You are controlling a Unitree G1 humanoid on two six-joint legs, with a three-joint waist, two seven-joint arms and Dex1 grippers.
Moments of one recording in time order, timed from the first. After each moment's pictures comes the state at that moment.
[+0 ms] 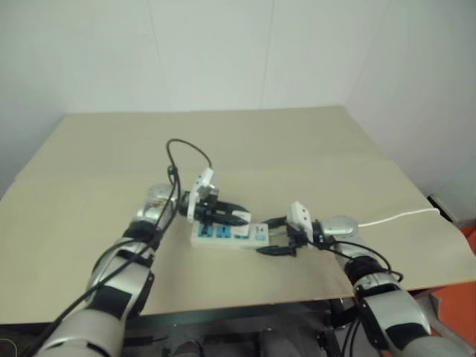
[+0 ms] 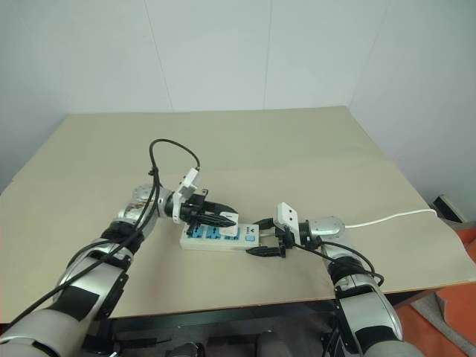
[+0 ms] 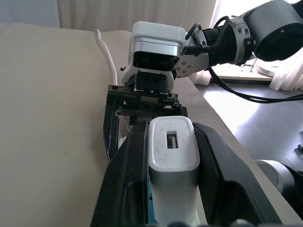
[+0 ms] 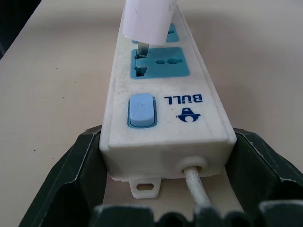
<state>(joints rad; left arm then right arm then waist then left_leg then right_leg) -0.98 0.38 -0.28 0.93 -0.43 -0.02 -1.61 -0.75 -0.36 0.15 0.94 0.14 -0.36 1.41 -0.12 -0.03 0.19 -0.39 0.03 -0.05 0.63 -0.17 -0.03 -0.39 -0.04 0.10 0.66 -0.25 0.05</state>
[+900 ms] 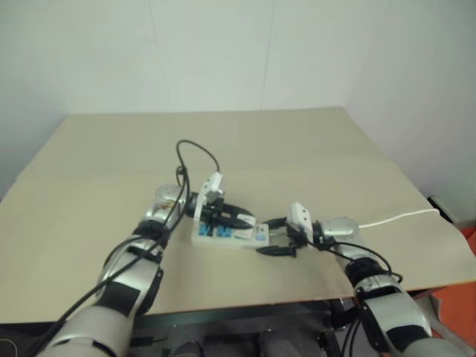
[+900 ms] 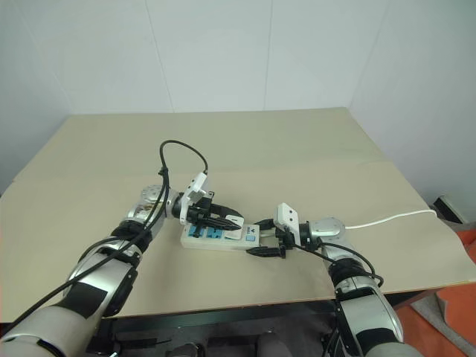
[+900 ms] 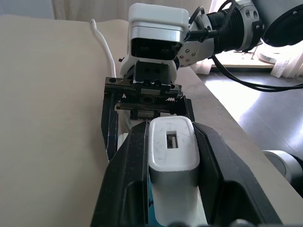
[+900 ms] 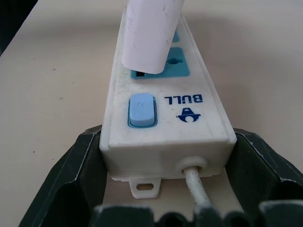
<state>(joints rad) -1.01 0.32 -0.26 1.04 -0.32 -0.13 -1.61 -0.73 -0.37 0.15 0.91 0.14 -0.35 1.39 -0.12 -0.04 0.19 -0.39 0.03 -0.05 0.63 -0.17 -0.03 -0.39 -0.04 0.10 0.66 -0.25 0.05</state>
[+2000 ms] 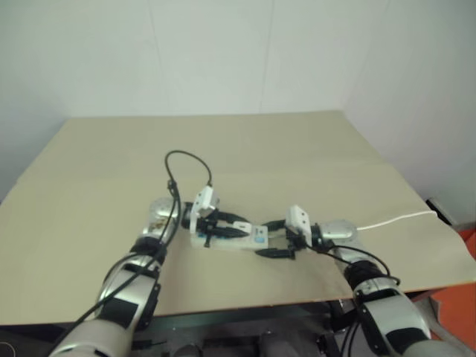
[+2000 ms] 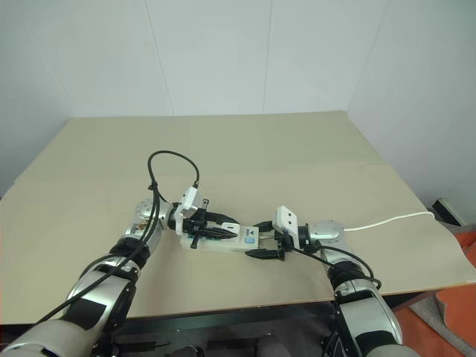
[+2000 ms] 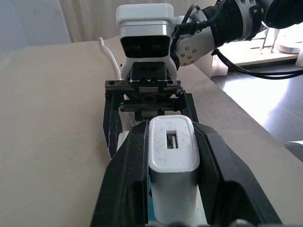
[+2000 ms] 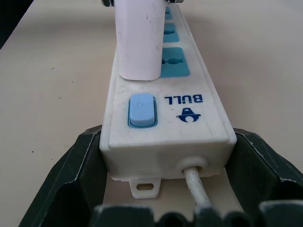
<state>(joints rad) -0.88 0.30 -0.17 1.00 -0.29 -0.33 -1.61 -0.71 -0.36 0.15 0.91 0.13 -0.37 1.38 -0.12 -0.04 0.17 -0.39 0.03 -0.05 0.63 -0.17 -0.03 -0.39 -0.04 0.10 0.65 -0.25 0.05</state>
